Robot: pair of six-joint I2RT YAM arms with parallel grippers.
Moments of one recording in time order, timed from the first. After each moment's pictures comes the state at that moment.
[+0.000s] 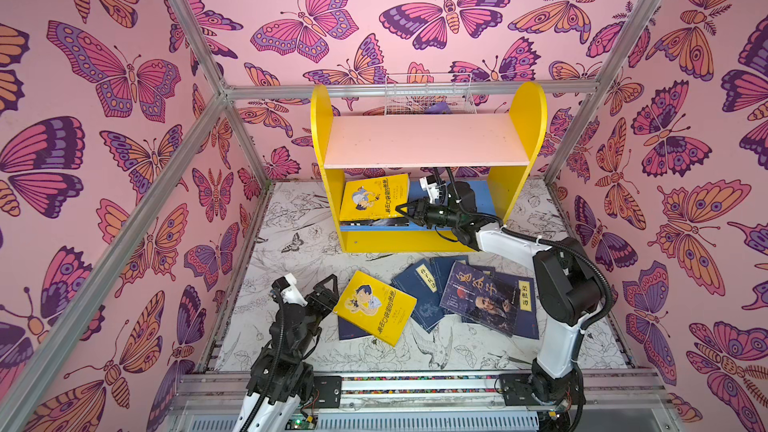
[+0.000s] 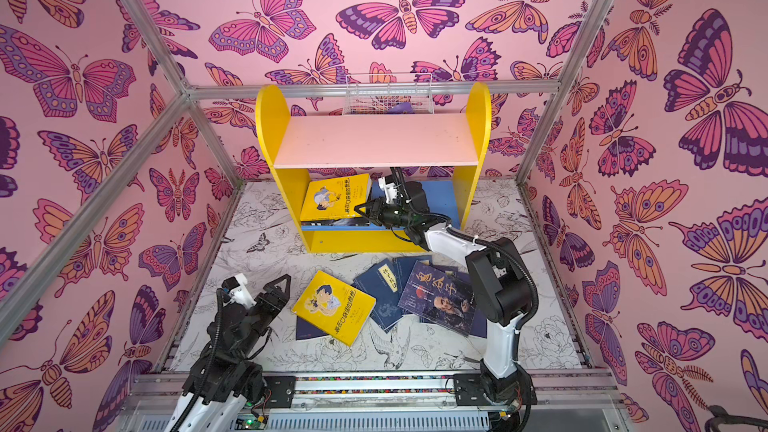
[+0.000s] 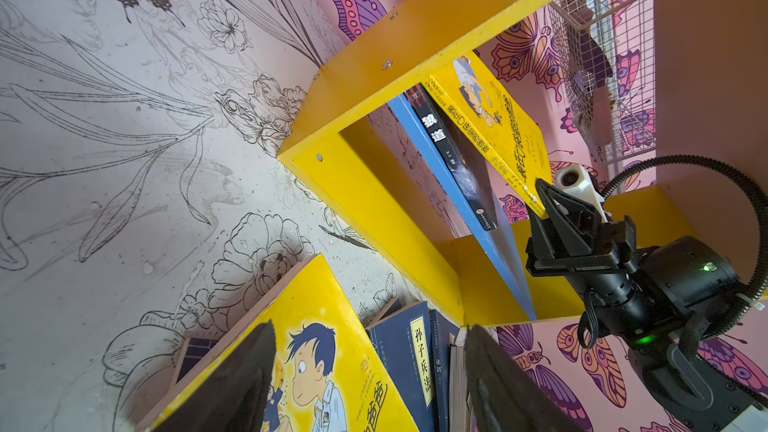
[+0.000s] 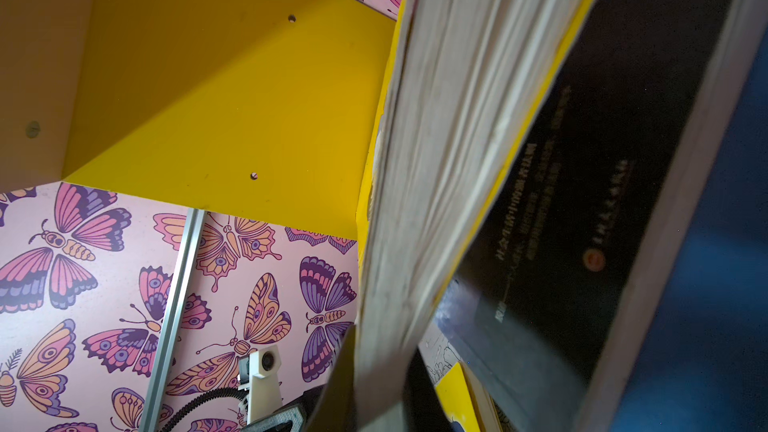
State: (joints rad) left arm -0.29 0.13 0.18 -0.32 -0.04 -1.03; right arm 0.51 1.90 1.29 0.36 -0.69 1.00
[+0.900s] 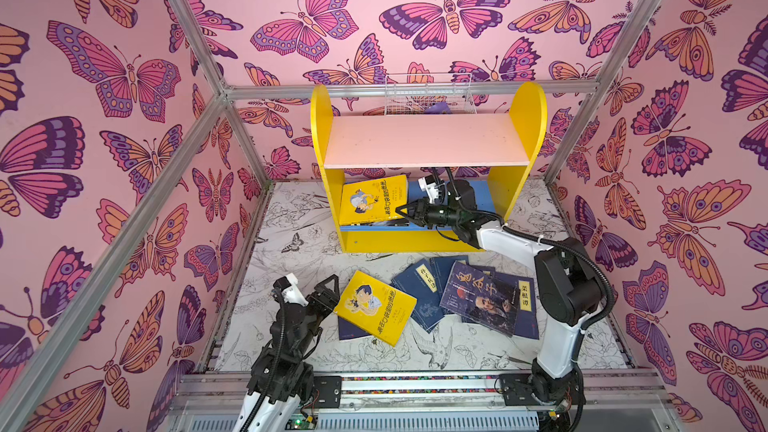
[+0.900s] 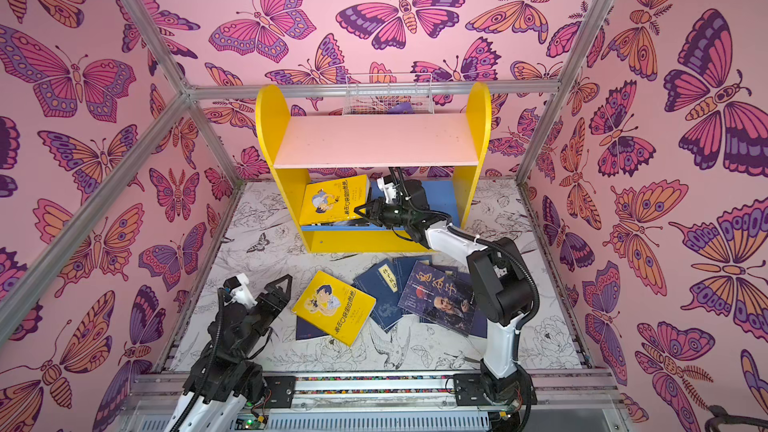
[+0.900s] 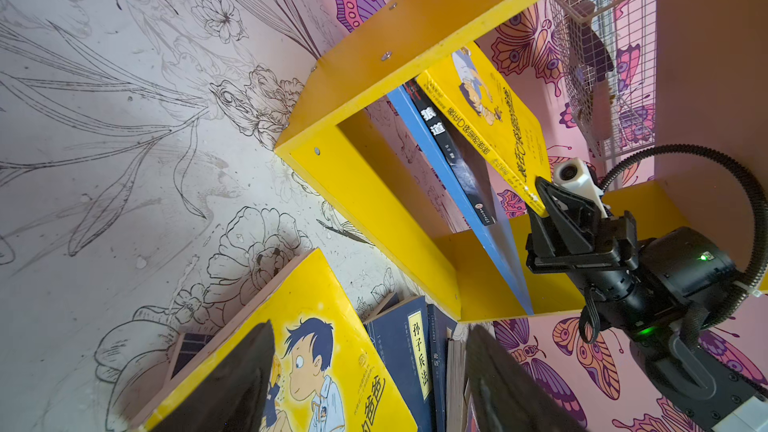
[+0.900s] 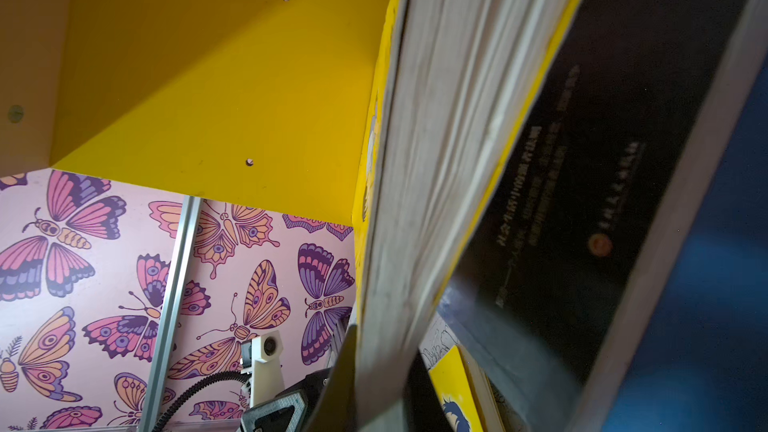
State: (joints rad) left arm -0.29 0.14 0.18 -0.32 -0.02 -1.03; right arm 0.51 1.89 1.34 0.24 -0.71 0.94
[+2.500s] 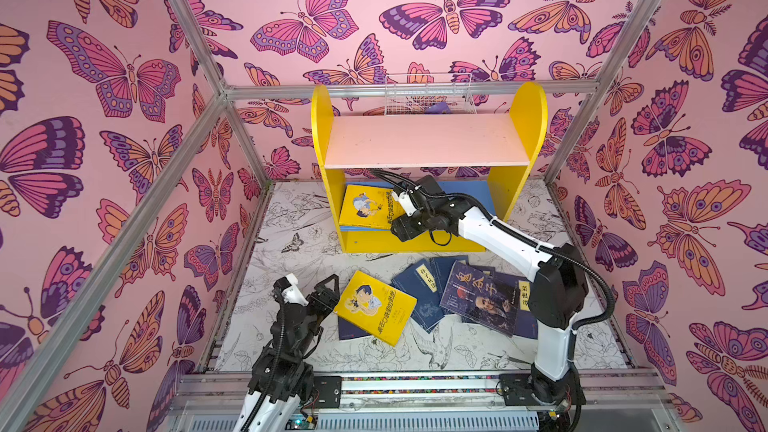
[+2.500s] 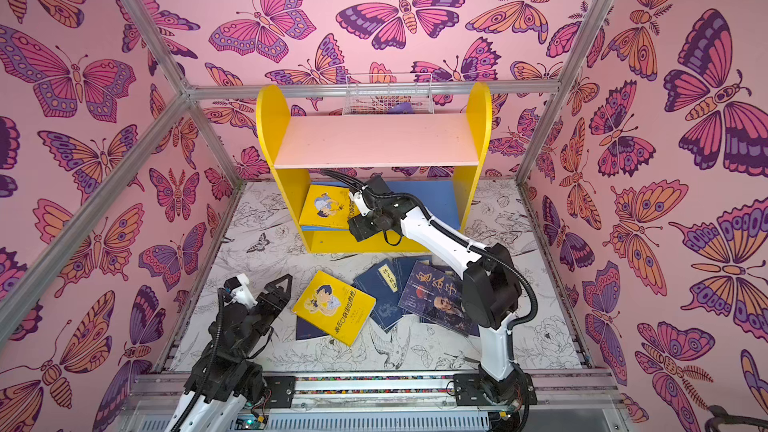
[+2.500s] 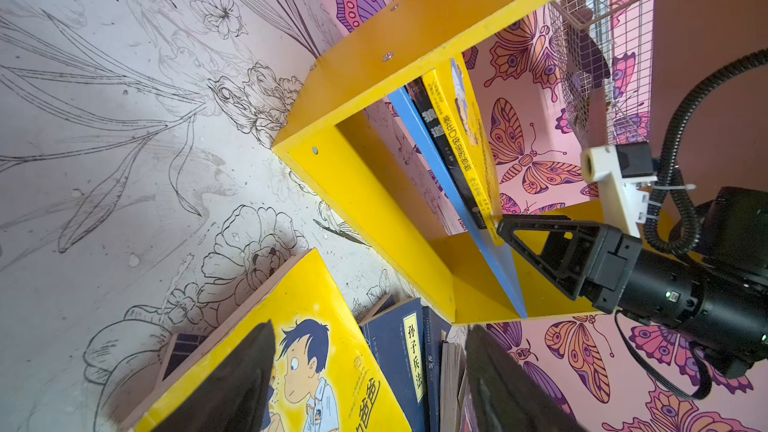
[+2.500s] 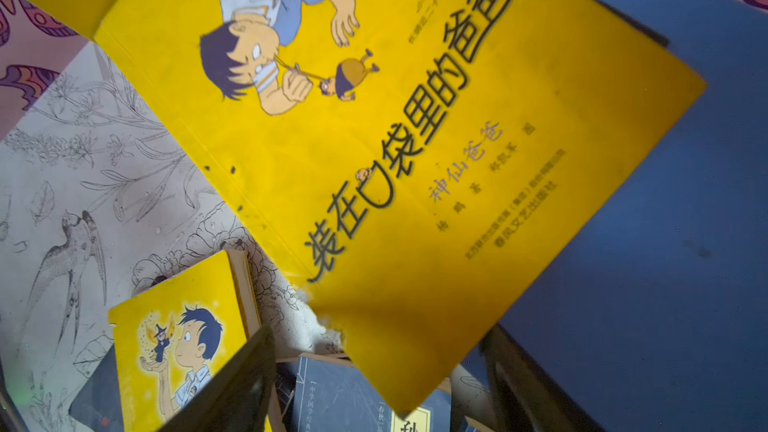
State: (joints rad) left arm -0.29 0.14 0.17 -0.29 -0.02 -1.06; right arm 0.71 1.95 1.76 -0.68 -0.07 0.10
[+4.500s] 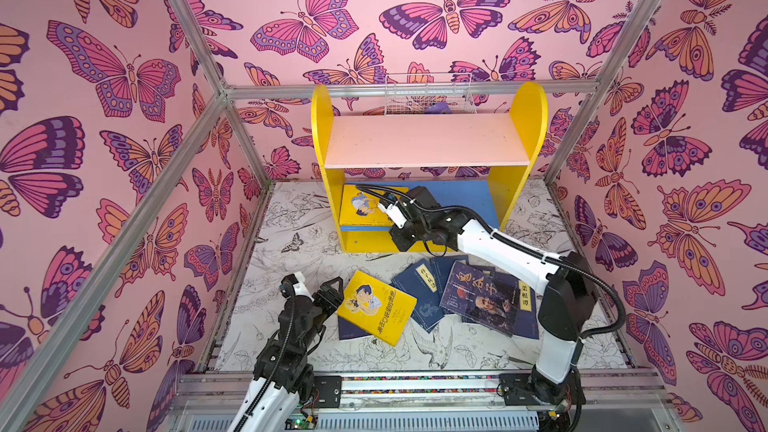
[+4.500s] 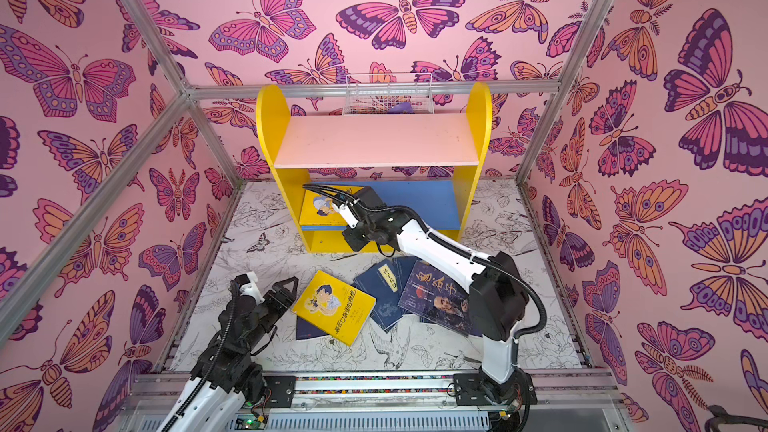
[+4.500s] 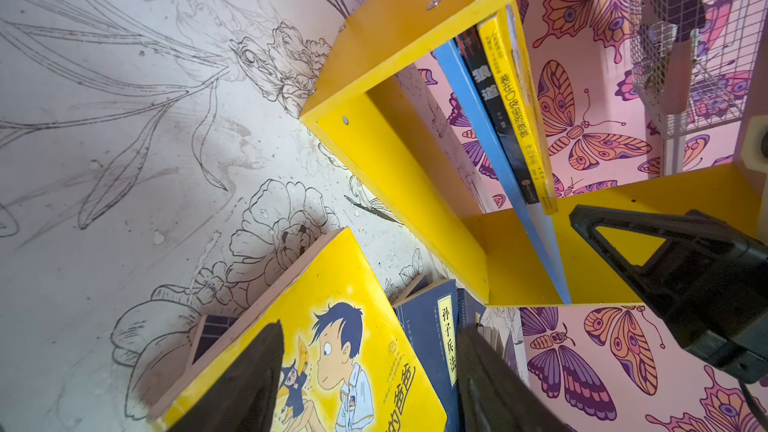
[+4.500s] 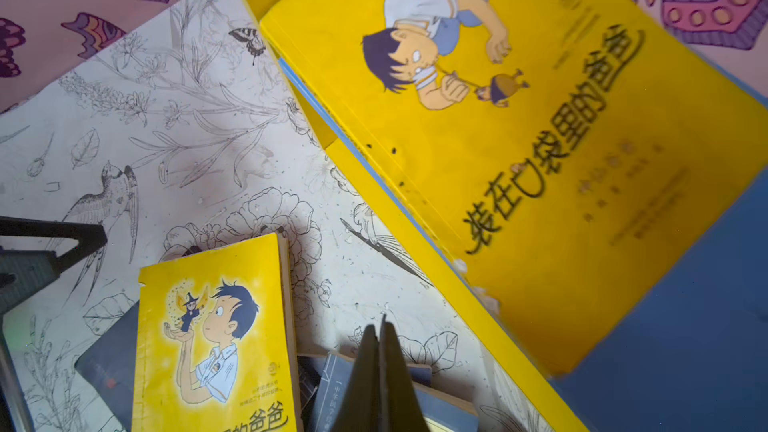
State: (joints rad) left arm -0.29 0.32 0.17 -0.25 0.01 -1.03; right arm 0.80 1.89 1.67 -0.58 -0.08 -0.01
